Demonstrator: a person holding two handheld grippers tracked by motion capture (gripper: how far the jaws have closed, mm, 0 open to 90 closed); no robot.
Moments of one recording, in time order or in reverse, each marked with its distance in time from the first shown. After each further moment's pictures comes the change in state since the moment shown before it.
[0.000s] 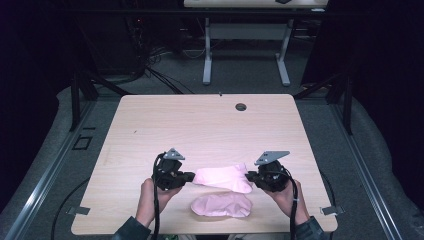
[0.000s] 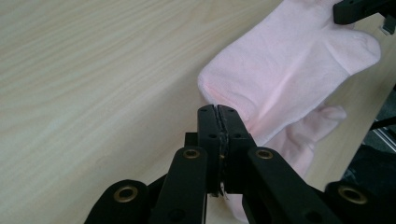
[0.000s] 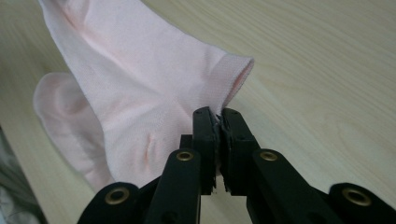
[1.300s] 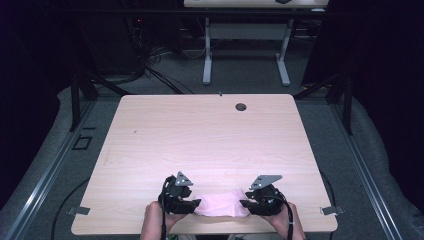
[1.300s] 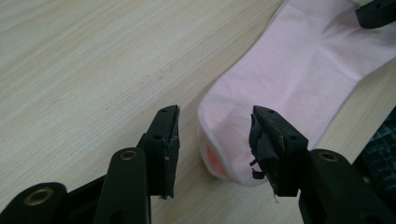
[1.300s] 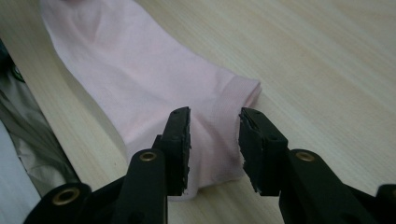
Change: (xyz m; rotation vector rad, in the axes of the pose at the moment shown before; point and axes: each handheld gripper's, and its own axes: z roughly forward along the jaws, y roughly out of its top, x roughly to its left) left arm -0.035 -0.045 0.030 0.111 0.099 0.060; right arm 0.033 -0.047 0.027 0.081 0.045 -0.001
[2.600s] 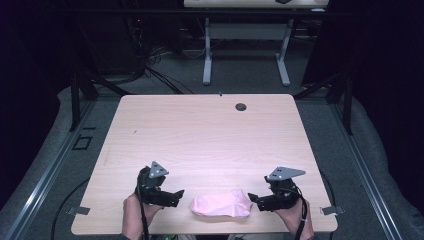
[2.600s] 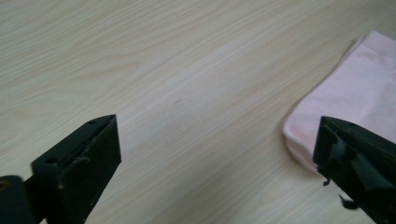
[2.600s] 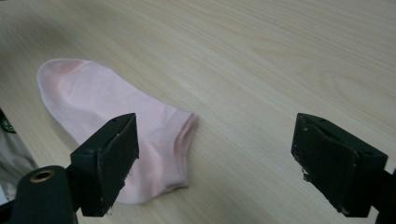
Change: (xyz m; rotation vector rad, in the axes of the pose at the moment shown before) left arm 0.053 -0.014 -0.049 -0.125 0.151 -0.083; right arm -0.025 -0.003 -0.040 -0.173 -0.078 0.098
